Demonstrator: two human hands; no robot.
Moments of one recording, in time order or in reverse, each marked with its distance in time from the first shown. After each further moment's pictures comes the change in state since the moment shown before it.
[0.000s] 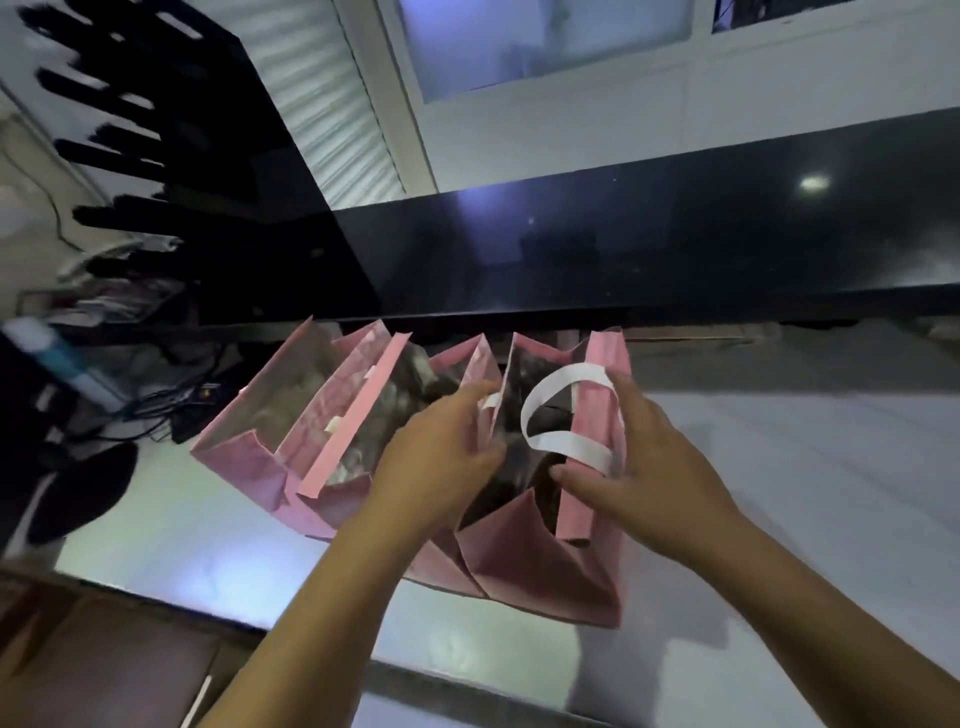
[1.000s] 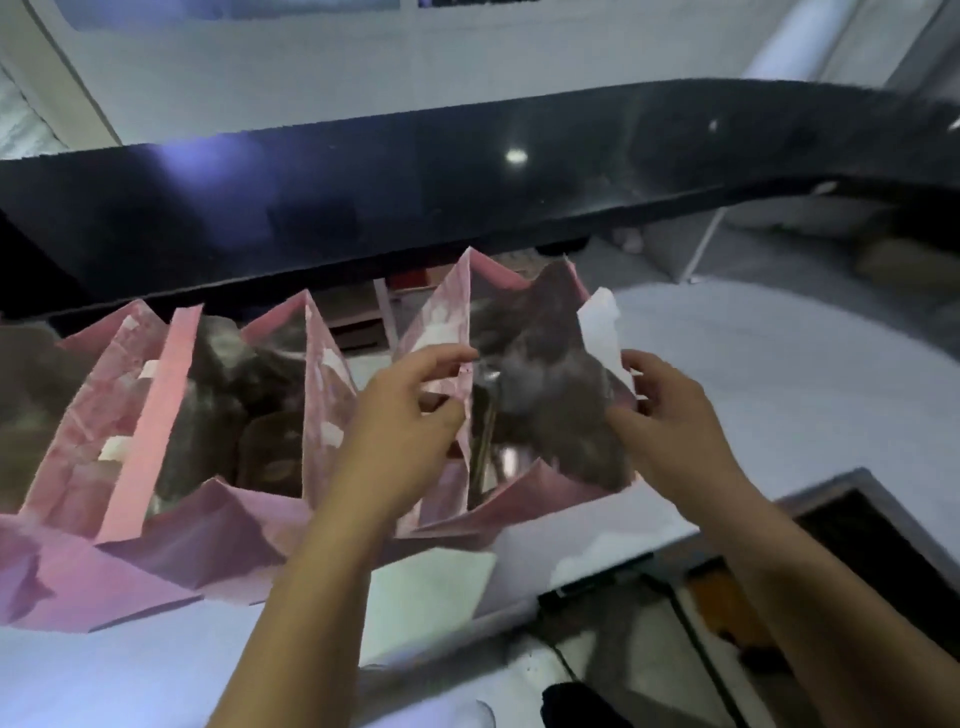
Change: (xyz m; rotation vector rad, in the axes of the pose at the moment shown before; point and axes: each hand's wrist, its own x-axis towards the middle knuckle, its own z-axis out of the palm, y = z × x) left_hand -0.011 -0.005 0.038 -0.748 -0.287 0.346; right_hand -0.107 0.014 -0.009 0.276 0.530 0.421
